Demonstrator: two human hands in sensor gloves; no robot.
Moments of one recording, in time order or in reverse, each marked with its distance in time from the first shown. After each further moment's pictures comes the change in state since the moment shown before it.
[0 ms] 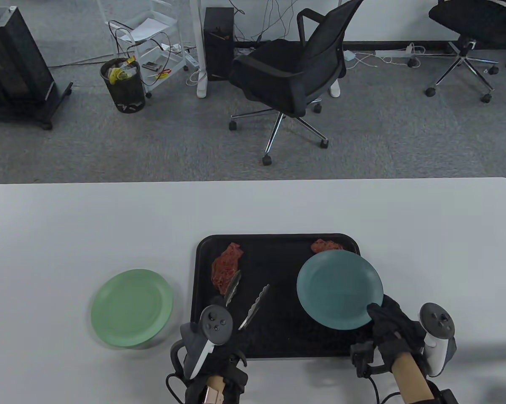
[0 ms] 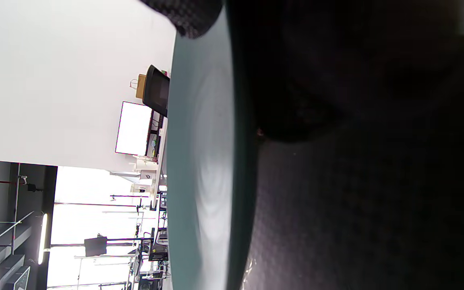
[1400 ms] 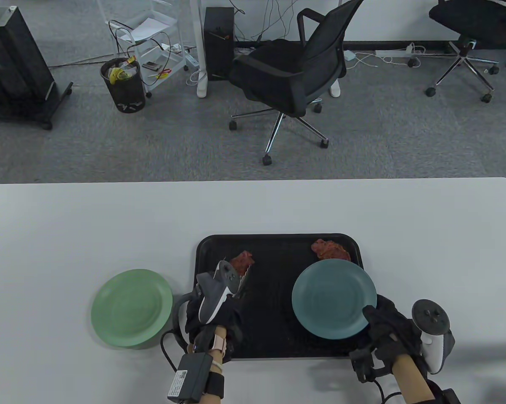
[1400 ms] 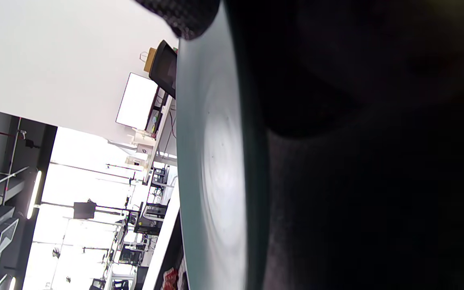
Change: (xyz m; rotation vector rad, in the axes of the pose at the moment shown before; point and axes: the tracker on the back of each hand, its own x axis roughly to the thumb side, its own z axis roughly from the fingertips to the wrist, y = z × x) left_hand 0.025 0.028 -0.059 0.106 0.083 -0.294; right_hand -0.005 0.004 -0.006 0.059 -0.051 0.163
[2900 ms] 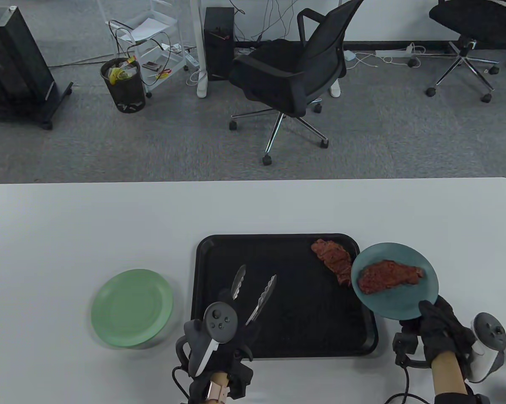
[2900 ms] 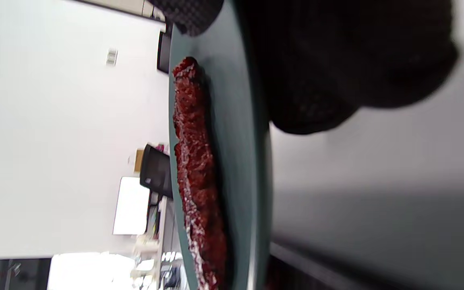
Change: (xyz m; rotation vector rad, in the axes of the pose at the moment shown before) left_hand -0.010 -0.019 0.061 -0.020 -0.126 0.339; right_hand -0.063 -0.105 -0.031 -0.325 0.102 -0.286
